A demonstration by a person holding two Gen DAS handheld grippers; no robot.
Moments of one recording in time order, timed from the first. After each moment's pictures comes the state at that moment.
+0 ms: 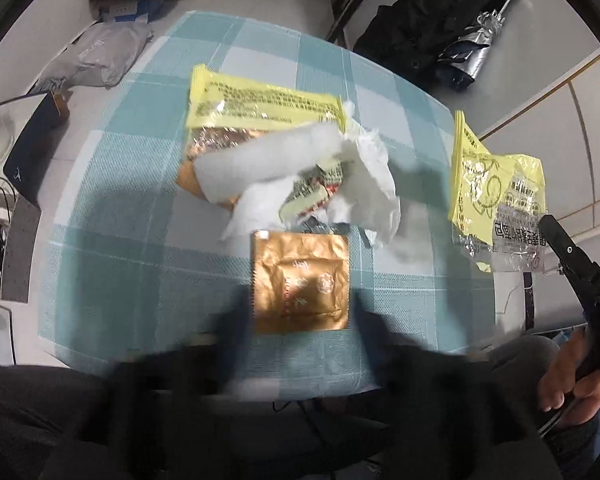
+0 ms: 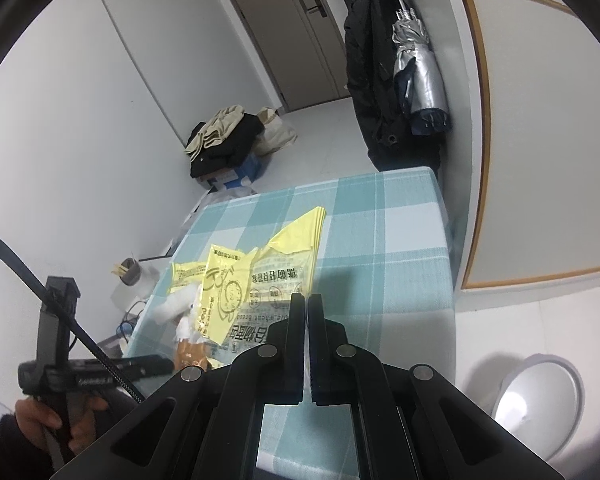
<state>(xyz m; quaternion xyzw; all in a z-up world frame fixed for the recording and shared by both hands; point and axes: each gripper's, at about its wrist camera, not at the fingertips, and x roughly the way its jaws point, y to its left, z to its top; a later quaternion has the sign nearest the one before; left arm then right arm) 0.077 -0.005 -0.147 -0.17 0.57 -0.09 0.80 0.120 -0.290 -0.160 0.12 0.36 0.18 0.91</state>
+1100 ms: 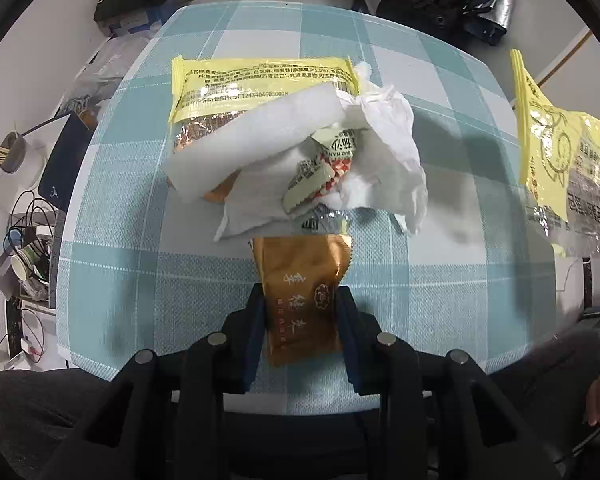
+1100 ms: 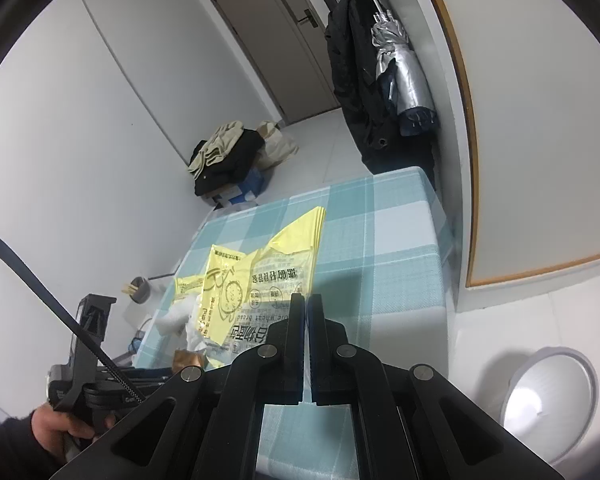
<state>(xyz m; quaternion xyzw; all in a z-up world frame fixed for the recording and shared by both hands) 0.103 -0.056 -0.174 -0.06 0.61 -0.03 0.79 0.111 -0.311 -0.166 0.16 0.34 0.19 0.91</state>
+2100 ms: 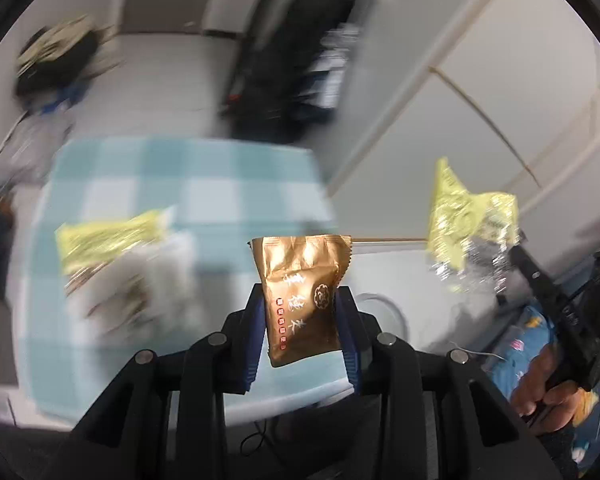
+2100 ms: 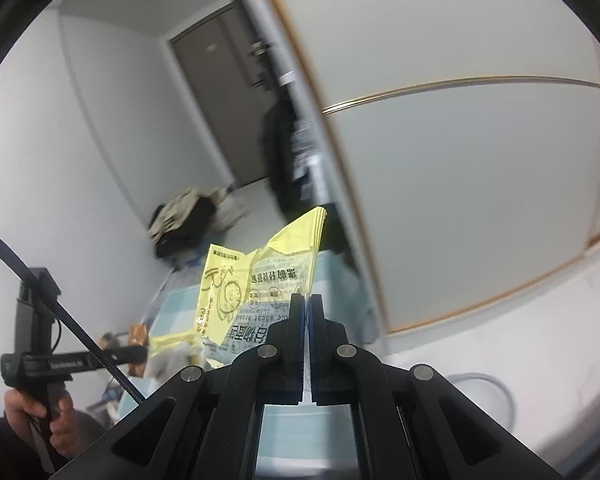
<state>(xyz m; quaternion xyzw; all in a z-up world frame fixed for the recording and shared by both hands) 0.105 -0.133 -0.051 -0.11 0.49 -0.23 0.84 0.038 -0.428 -0.079 0.18 0.26 0.07 0.95</state>
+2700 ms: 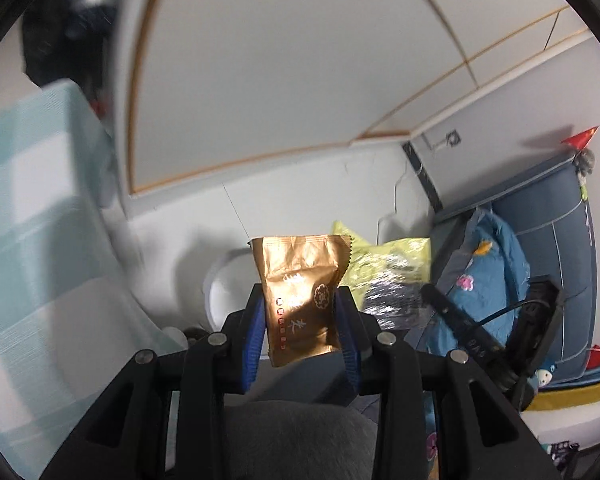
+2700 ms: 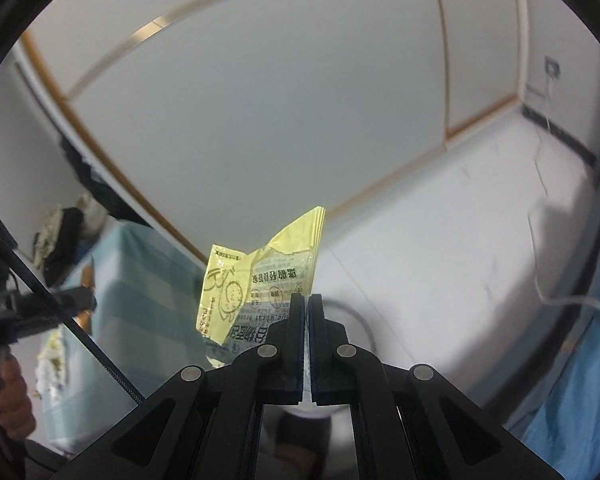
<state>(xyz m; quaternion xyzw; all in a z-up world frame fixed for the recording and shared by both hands) 0.164 -0.352 -0.134 -0.06 0.60 -0.40 0.69 0.008 -0.590 -0.210 0.26 0.40 -0.15 0.87</state>
